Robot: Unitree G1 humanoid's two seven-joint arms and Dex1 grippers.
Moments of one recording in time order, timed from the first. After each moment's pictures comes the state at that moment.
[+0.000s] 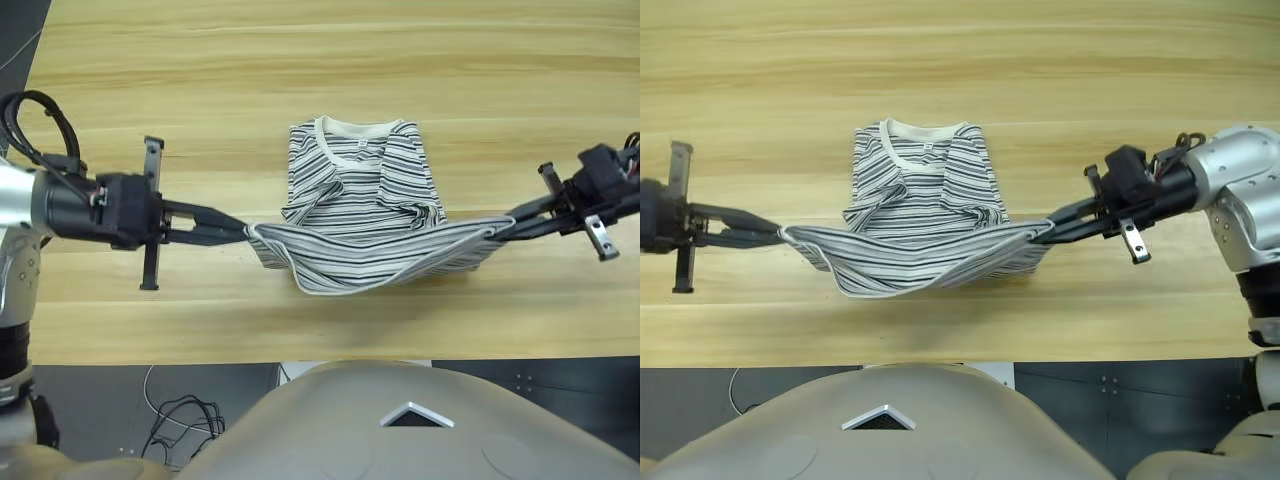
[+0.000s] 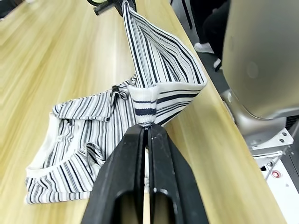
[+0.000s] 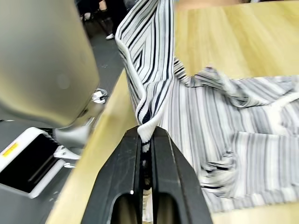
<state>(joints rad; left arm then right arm) -0.04 1.05 0.11 -0.26 -0.65 0.13 -1.50 -0.39 -1.02 0.37 0.13 0.73 0.10 1.62</state>
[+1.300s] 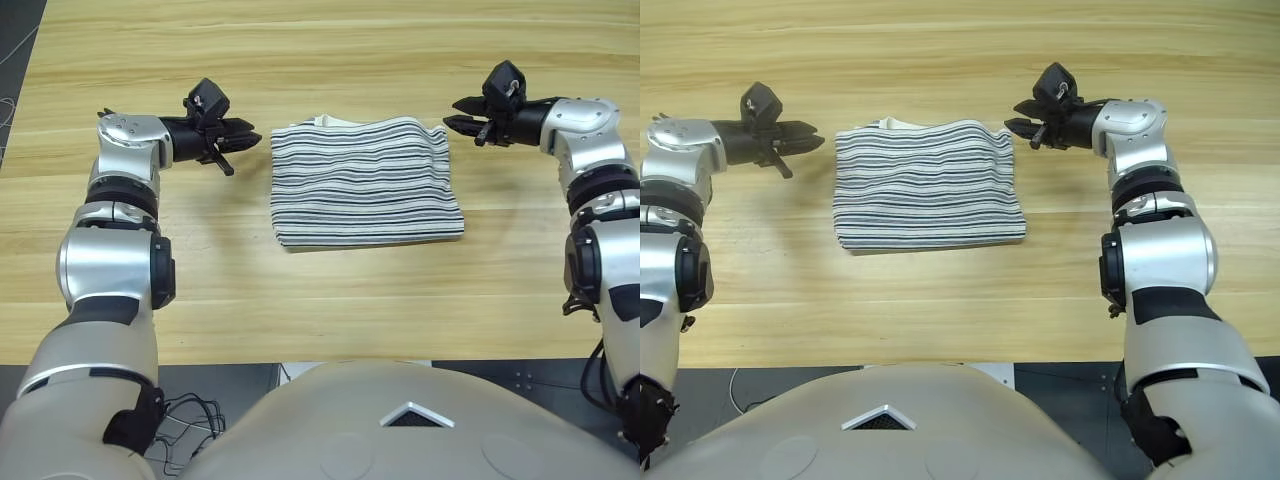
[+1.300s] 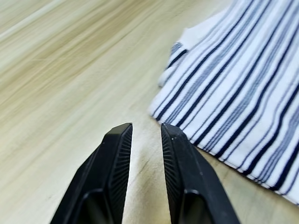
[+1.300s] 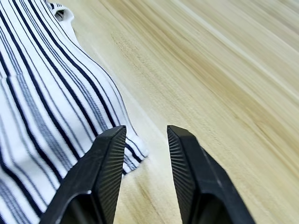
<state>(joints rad) -0.81 0.53 -0.10 1.32 0.05 -0.18 -0.96 -0.88 -0.42 0.17 1.31 -0.06 -0.29 0.92</state>
